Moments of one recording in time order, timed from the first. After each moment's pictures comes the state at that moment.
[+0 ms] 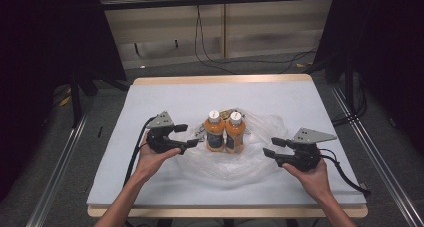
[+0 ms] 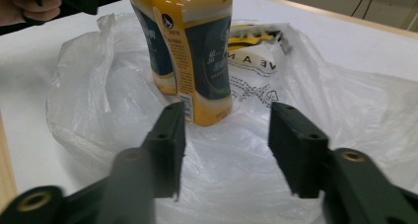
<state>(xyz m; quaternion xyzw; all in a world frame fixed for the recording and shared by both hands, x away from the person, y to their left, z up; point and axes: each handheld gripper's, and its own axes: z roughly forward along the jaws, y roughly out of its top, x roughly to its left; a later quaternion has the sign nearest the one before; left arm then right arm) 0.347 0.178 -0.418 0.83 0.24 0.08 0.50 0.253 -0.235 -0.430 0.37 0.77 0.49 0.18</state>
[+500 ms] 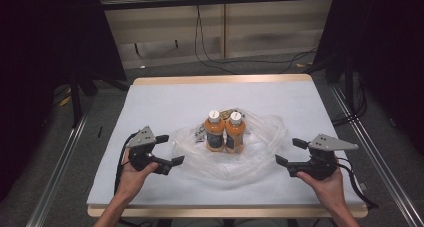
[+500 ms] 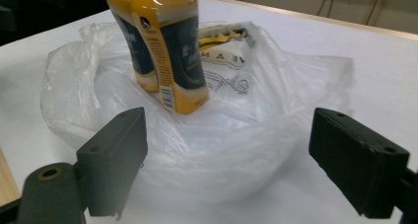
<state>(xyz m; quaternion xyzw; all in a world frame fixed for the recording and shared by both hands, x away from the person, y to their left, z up) 0.299 0.218 -0.421 0.82 0.25 0.10 0.50 0.224 -0.263 -0.425 0.42 0.73 0.49 0.21</state>
